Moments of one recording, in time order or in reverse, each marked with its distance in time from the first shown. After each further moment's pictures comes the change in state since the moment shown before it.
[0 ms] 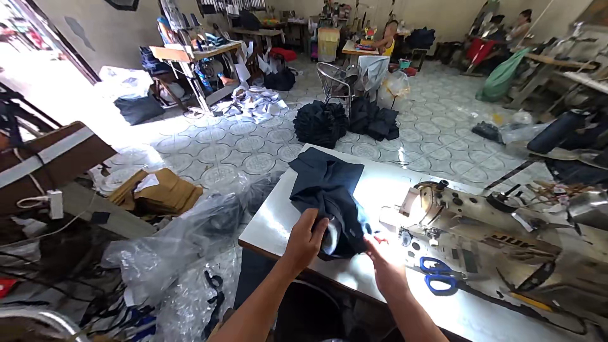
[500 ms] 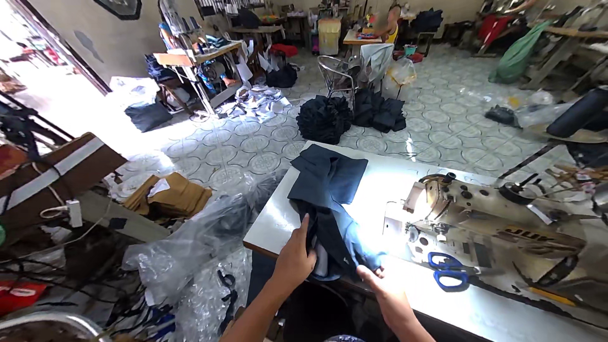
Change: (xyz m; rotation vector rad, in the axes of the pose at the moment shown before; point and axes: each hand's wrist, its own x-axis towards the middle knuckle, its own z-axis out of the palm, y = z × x) left_hand -0.042 -0.015 -0.012 0.470 -0.275 -0.326; right_hand -0.043 0.029 -0.027 0.020 -0.193 0.195
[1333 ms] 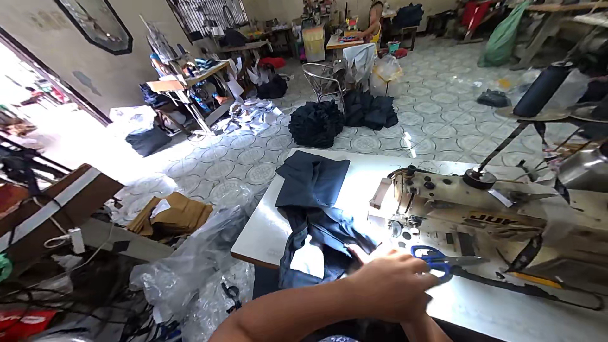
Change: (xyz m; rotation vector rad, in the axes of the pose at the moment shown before) left_hand 0.002 0.216 0.048 0.008 -0.459 0.978; right_hand 0.041 -0.089 0.019 -0.790 -0.178 0.412
